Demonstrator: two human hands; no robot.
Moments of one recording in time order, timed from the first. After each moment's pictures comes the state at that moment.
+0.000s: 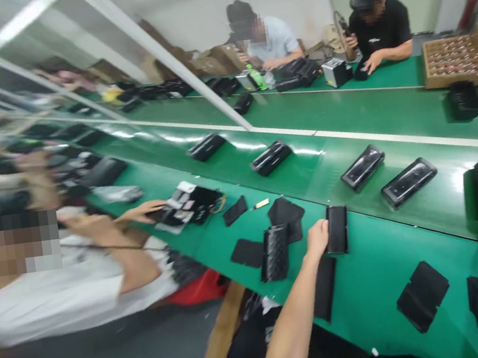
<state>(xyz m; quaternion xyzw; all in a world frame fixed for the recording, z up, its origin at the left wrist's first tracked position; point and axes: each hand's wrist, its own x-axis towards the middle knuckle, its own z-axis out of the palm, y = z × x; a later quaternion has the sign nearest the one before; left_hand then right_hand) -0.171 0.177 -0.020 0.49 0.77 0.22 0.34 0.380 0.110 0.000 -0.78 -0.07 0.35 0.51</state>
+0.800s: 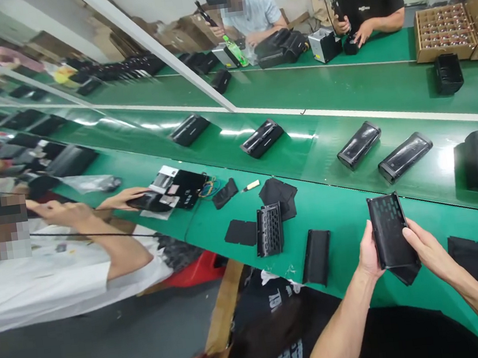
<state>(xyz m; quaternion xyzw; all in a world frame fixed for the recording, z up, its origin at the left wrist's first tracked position) 0.006 0.046 0.006 0.07 0.28 0.42 0.86 0.168 0.031 0.047 -0.58 -0.45 0.59 0.34</state>
